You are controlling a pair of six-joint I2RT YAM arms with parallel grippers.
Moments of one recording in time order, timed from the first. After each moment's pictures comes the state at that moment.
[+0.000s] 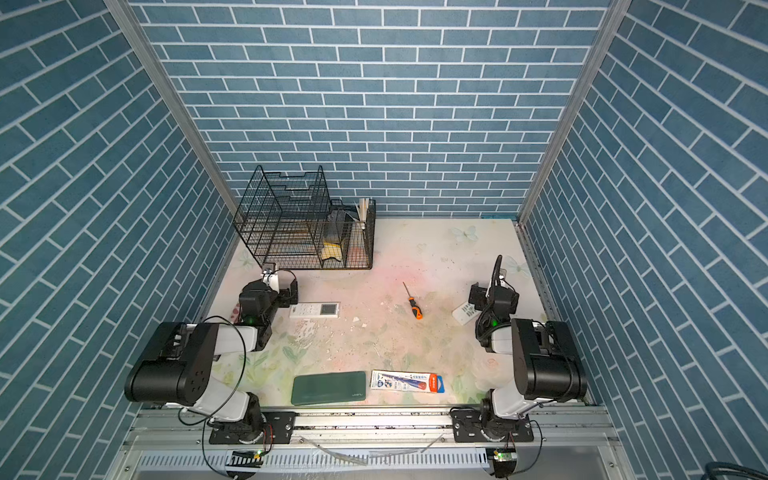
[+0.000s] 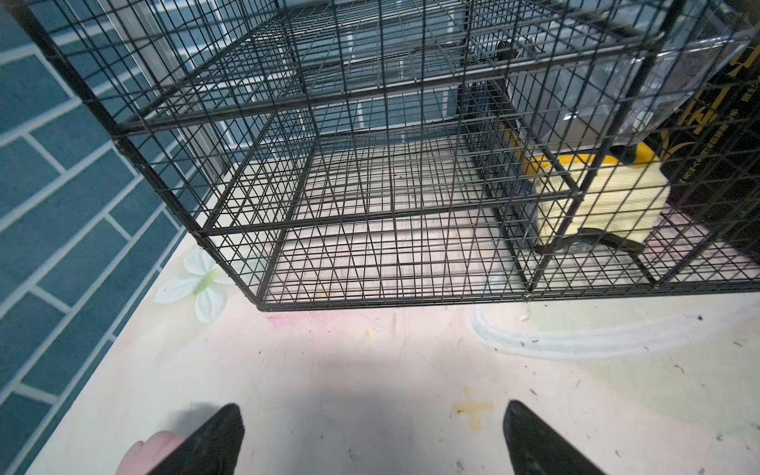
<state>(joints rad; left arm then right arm) -0.04 1.53 0.38 0.79 -0.10 0.08 -0.01 1.54 0.35 0.80 0.19 0.02</state>
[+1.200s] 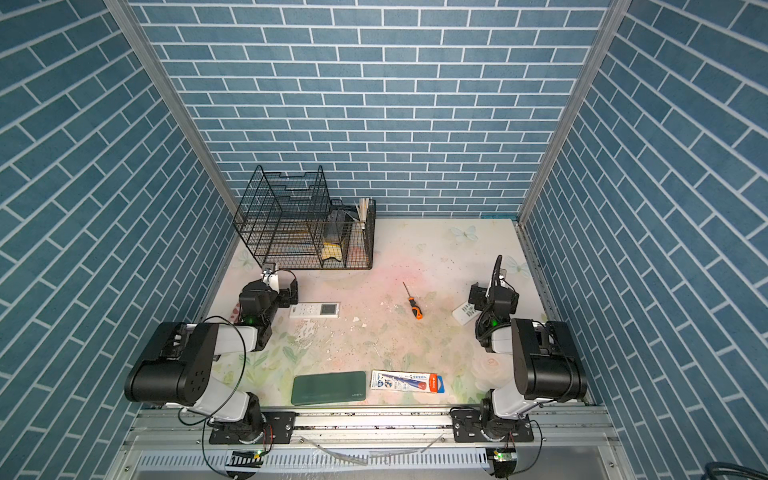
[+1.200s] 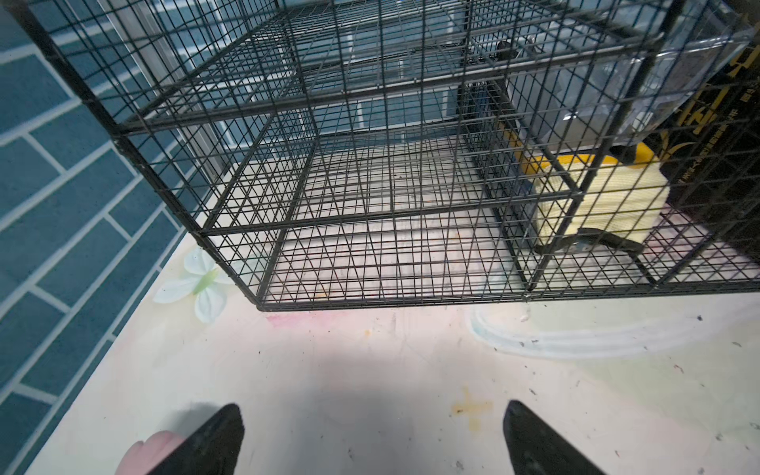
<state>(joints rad) -0.04 1.53 0.38 0.79 -0.11 0.08 -0.01 1.54 0.35 0.80 0.19 0.02</state>
